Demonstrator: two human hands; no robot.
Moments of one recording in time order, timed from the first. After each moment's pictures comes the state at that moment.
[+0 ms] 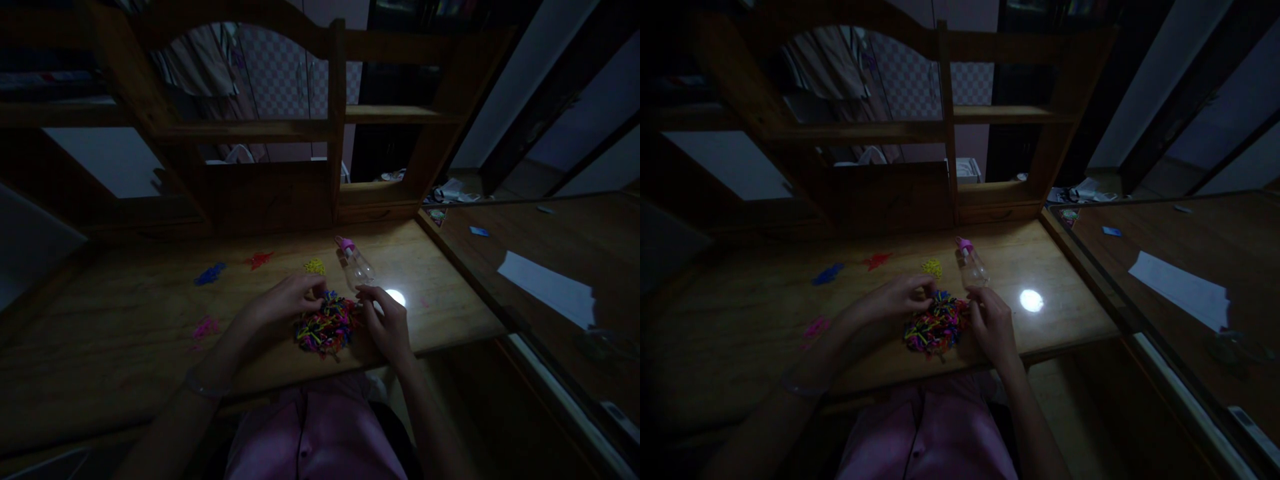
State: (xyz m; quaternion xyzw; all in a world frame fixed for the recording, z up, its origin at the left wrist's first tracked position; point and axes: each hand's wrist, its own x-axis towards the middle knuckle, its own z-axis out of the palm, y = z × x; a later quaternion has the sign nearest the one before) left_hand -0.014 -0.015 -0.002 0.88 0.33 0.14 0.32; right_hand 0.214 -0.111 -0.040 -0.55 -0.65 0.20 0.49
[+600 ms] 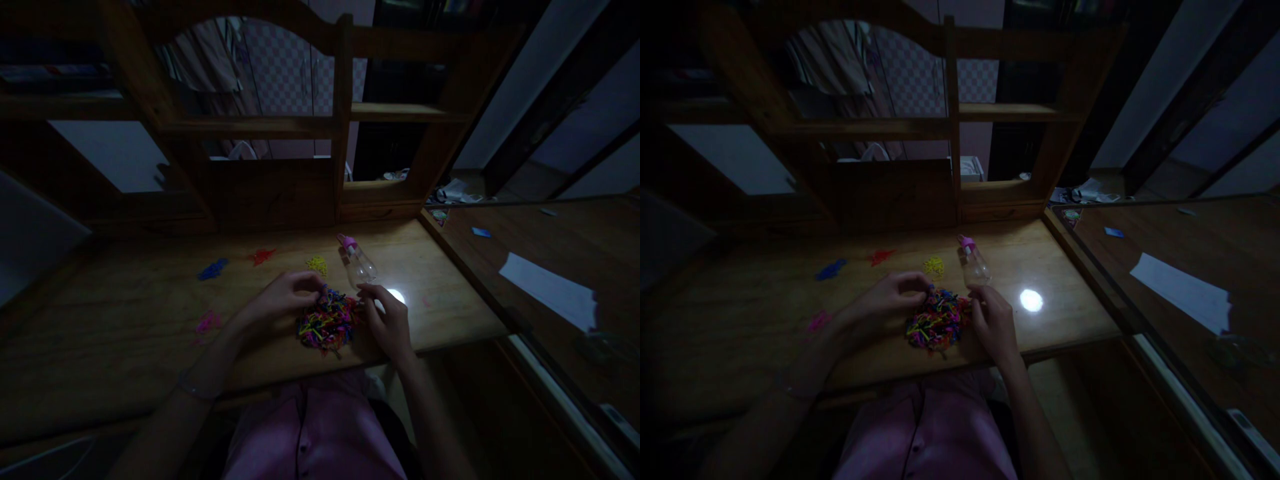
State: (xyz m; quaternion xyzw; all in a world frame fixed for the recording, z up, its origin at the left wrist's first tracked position) left_hand -0.023 -0.032 0.002 0.72 0.35 0.25 0.55; right_hand 0.214 -0.110 -0.038 -0.55 -0.67 0.16 0.48
